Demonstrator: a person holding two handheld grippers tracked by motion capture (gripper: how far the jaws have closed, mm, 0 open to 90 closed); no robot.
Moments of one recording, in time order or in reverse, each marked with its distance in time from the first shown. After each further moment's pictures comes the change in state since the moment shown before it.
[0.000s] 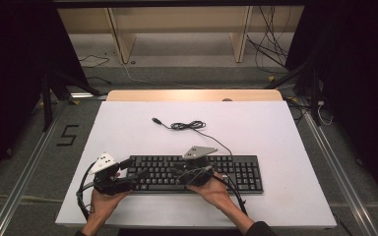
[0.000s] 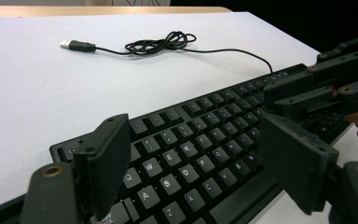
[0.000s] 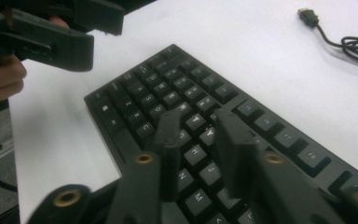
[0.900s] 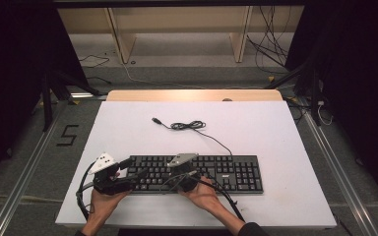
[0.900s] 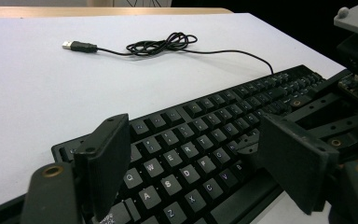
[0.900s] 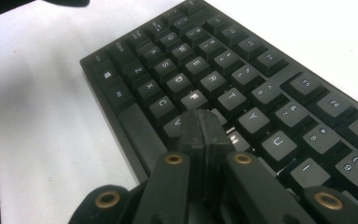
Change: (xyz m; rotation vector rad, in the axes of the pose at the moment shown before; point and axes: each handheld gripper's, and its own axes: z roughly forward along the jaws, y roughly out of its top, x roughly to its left) left arm 0.000 0.000 0.000 -0.003 0.002 -0.003; right arm 0.016 -0.008 0.037 0.132 0.008 -0.038
